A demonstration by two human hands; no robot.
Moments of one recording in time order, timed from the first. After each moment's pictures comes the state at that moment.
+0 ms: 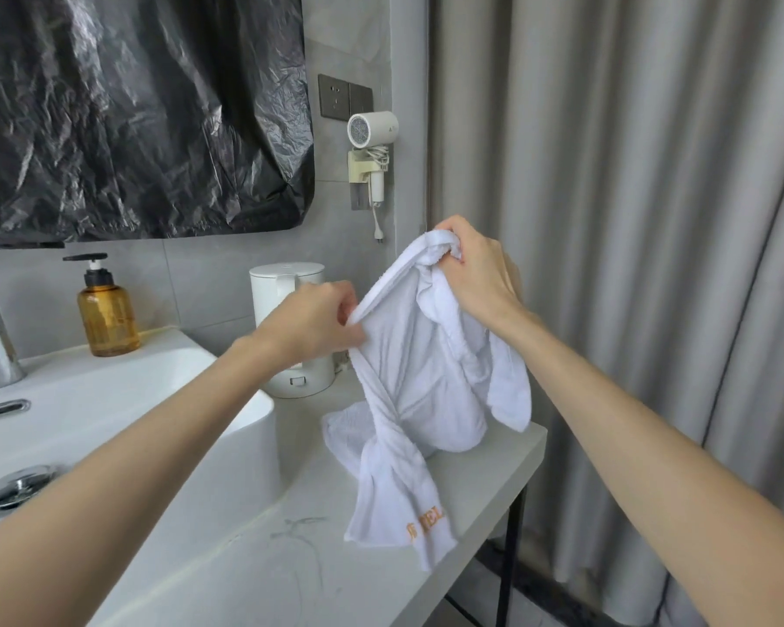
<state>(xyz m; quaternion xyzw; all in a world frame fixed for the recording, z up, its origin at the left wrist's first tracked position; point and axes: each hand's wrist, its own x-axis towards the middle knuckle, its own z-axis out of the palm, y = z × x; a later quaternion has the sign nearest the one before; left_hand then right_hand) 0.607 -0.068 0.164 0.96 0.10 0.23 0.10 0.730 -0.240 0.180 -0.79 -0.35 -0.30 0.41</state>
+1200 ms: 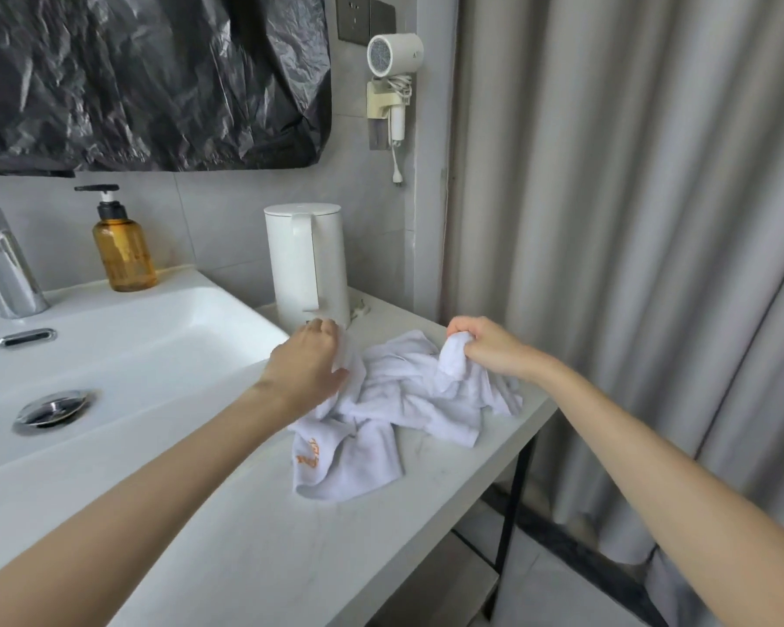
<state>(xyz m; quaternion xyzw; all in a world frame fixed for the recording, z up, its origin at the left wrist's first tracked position) 0.582 -0.055 0.048 0.97 0.18 0.17 -0.03 0.746 -0.251 0.054 -0.84 -0.41 0.09 0.35</state>
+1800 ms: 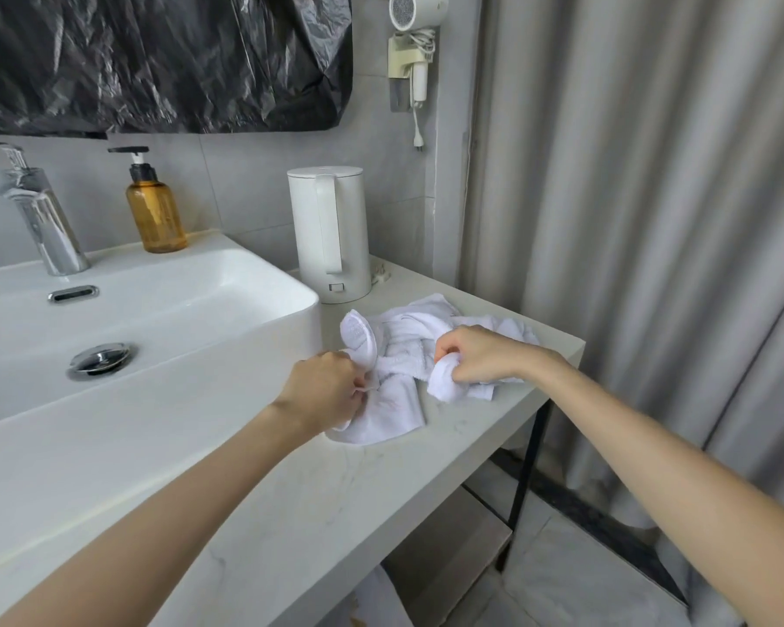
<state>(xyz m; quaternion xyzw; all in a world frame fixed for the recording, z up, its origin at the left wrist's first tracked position) 0.539 -0.073 -0.008 0.98 0.17 0.12 -0.04 0.701 -0.240 0.019 -0.86 -0.47 0.16 0.16</state>
